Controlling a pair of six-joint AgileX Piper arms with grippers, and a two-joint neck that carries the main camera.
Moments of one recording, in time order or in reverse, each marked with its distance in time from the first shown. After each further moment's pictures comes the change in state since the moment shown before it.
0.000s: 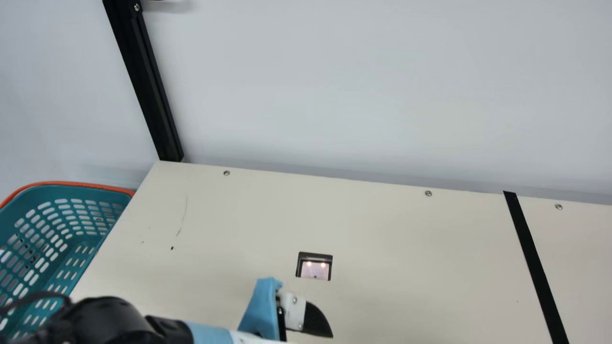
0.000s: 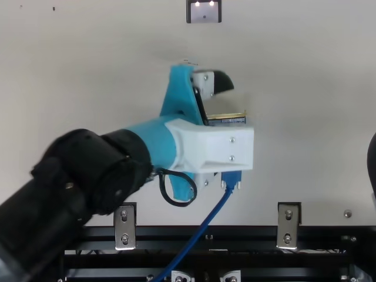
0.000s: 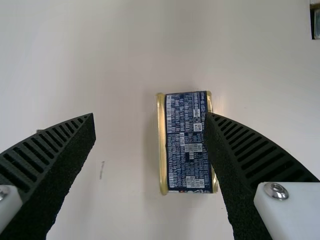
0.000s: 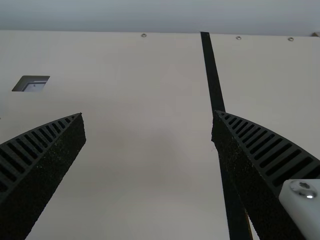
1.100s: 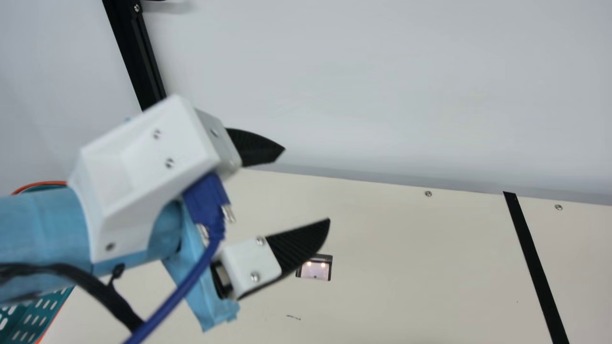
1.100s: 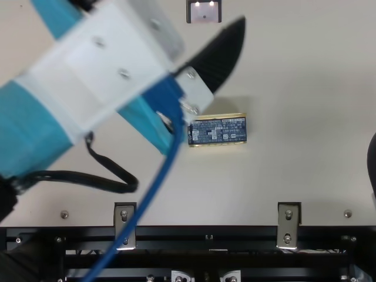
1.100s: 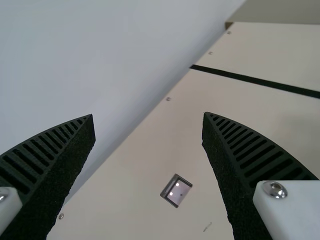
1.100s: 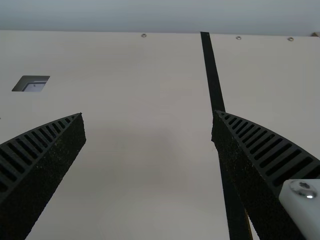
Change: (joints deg) left arm 12.5 -14.5 -10.7 4.3 -8.8 -26.1; right arm 0.0 0.0 0.0 0.0 0.0 0.0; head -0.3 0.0
